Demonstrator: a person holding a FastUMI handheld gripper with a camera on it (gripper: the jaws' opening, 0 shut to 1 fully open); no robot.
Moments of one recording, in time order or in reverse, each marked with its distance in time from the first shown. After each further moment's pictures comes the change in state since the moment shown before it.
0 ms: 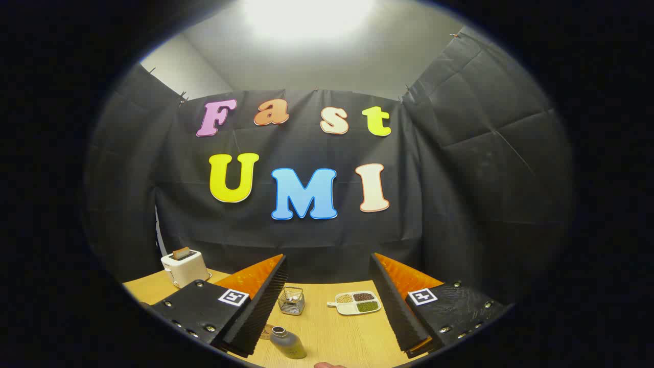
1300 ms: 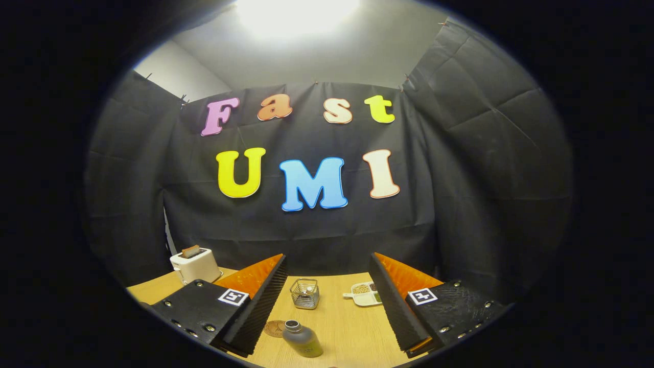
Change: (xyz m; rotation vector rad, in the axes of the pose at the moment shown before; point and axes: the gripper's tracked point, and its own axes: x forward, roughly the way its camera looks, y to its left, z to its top) arm 0.001 0.033 -0.054 0.060 0.011 0.083
